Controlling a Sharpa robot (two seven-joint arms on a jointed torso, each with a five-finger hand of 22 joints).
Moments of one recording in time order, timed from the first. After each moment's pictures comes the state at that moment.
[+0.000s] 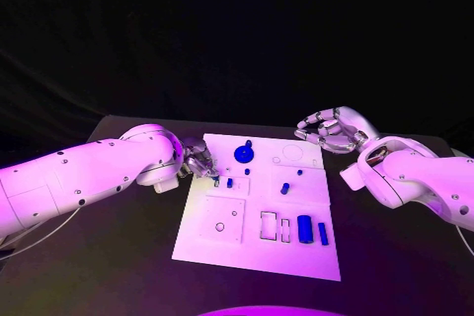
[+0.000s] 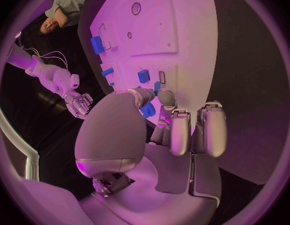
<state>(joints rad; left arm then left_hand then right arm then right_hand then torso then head) 1.28 -0.74 -0.04 1.45 -1.04 0.10 -0.50 1.33 -0.21 0.65 0.29 0.24 0.84 0.08 0.73 0.61 1.23 0.00 0.99 0.74 1.47 -0.06 1.51 1.31 0.06 1.41 0.05 1.48 1.31 1.30 -0.97 -0.14 1.64 -0.77 -0.56 0.13 1.28 -0.12 0.19 0.29 0.26 0.83 0.17 0.28 0.37 1.33 0.09 1.35 1.31 1.47 0.02 1.53 1.31 0.01 1.47 0.12 1.51 1.31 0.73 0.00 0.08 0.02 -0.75</state>
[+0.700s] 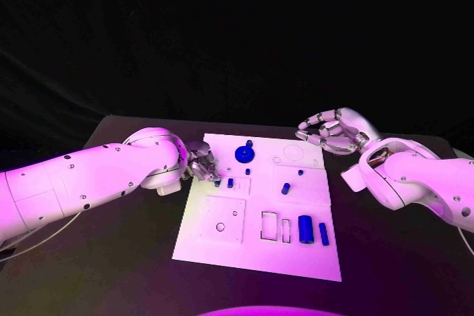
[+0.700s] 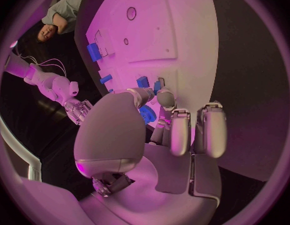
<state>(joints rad) 1.27 -0.73 -0.04 1.47 -1.09 0.11 -0.51 1.32 -0.23 0.65 0.30 0.24 0.85 0.07 0.73 0.61 1.24 -0.01 1.01 0.76 1.47 -0.06 1.51 1.31 0.06 1.42 0.05 1.48 1.31 1.30 -0.97 -0.14 1.64 -0.77 -0.56 0.13 1.28 -0.12 0.19 0.29 0.26 0.83 0.17 0.28 0.37 1.33 0.09 1.35 1.31 1.47 0.02 1.53 1.31 0.01 1.47 0.12 1.50 1.31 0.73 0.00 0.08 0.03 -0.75</state>
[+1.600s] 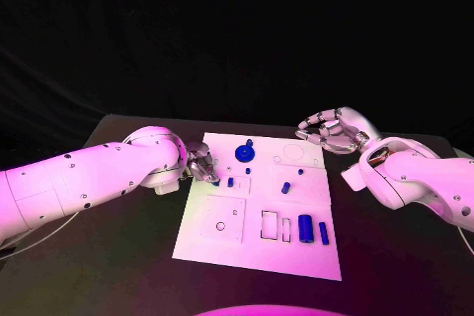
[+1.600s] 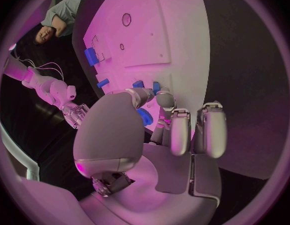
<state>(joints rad) 1.27 -0.73 -0.03 1.46 -1.11 0.15 -0.54 1.30 -0.24 0.68 0.28 0.25 0.86 0.07 0.74 0.61 1.25 -0.01 1.02 0.78 1.46 -0.06 1.51 1.31 0.06 1.42 0.05 1.49 1.31 1.30 -0.97 -0.14 1.64 -0.77 -0.56 0.13 1.28 -0.12 0.19 0.29 0.26 0.83 0.17 0.28 0.37 1.33 0.09 1.35 1.31 1.47 0.02 1.53 1.31 0.01 1.47 0.12 1.50 1.31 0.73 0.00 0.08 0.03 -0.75</state>
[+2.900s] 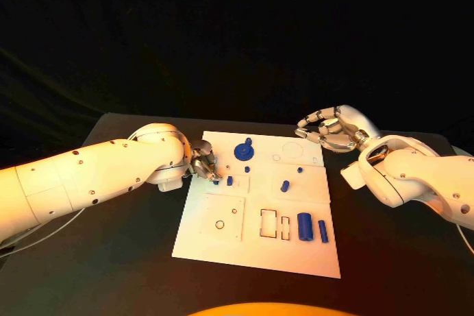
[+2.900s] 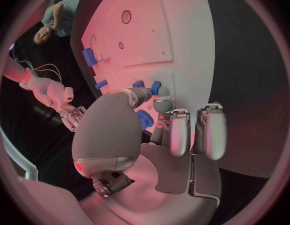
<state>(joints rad) 1.27 -0.69 -0.03 1.43 -1.12 0.17 -0.56 1.25 -0.25 0.69 0.28 0.25 0.88 0.06 0.75 0.65 1.30 -0.02 1.09 0.86 1.47 -0.07 1.52 1.31 0.06 1.44 0.04 1.49 1.31 1.30 -0.98 -0.14 1.64 -0.77 -0.56 0.13 1.28 -0.12 0.19 0.29 0.27 0.83 0.17 0.28 0.37 1.33 0.09 1.35 1.31 1.47 0.02 1.53 1.31 0.01 1.47 0.12 1.50 1.31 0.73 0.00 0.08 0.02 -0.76</state>
